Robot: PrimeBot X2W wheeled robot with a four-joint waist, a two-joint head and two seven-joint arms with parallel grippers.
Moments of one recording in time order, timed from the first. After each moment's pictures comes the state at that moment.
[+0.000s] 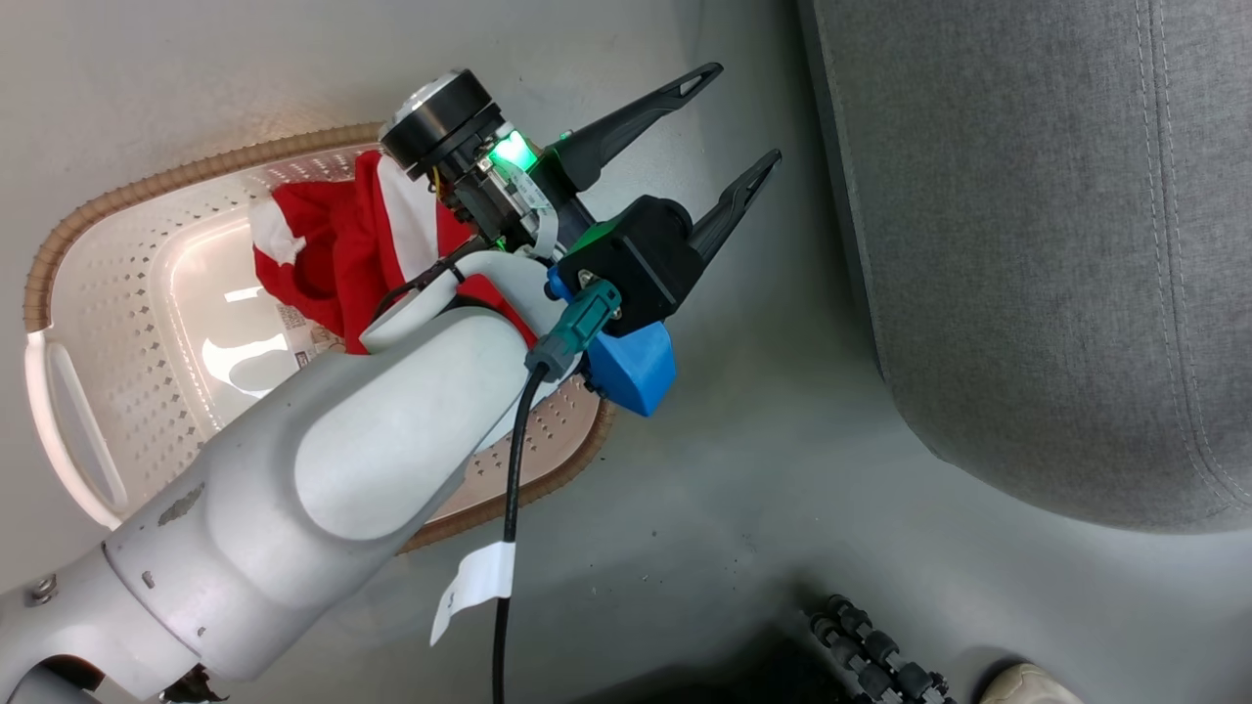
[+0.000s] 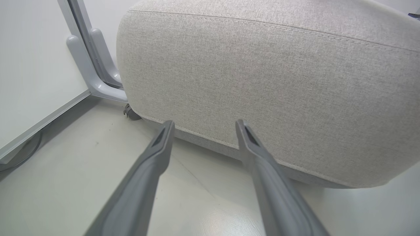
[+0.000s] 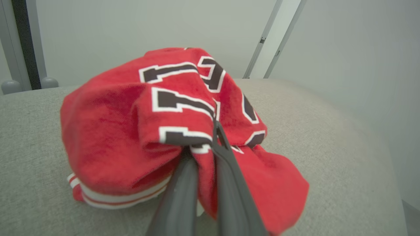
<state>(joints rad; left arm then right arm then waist) -1.03 0.30 -1.03 0.31 -0.30 -0.06 -0.10 -0.92 -0.32 -0.67 0.55 0.06 0.13 -0.26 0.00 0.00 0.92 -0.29</state>
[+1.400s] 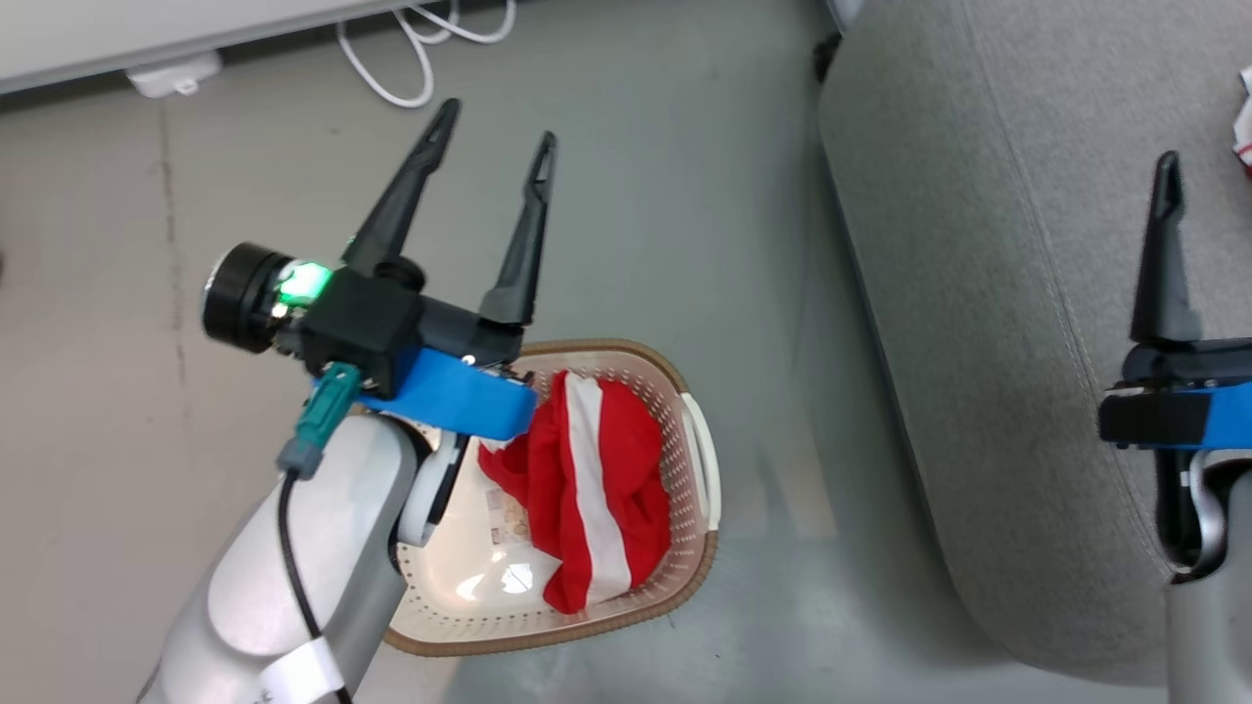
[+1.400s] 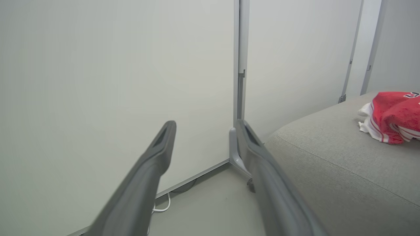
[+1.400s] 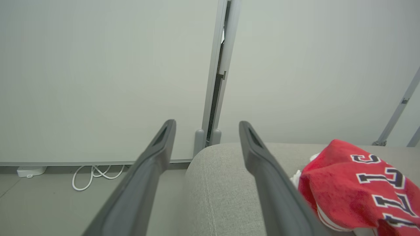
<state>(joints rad) -0.62 0.24 -0.55 0.21 -0.32 0.07 -0.26 -0.40 -0.13 -0.21 0.10 0.02 0.13 -0.26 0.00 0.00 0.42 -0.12</state>
